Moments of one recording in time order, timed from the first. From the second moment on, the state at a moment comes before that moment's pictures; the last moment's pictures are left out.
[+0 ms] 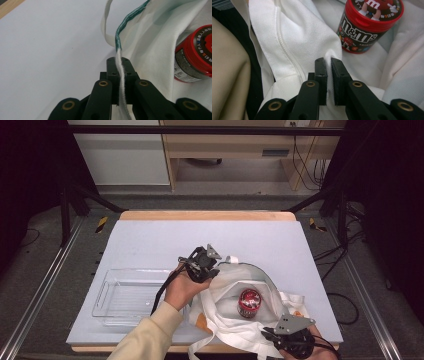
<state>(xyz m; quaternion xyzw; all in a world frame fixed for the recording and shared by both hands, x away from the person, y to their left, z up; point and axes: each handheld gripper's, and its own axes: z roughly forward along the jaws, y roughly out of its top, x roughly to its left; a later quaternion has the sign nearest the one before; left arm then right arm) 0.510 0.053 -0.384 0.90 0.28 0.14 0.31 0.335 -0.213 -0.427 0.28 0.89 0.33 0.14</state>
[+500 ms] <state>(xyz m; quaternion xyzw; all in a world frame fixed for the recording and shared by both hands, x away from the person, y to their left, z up) 0.519 0.056 -0.390 0.89 0.30 0.13 0.31 0.327 -0.211 -0.440 0.28 0.89 0.32 0.14</state>
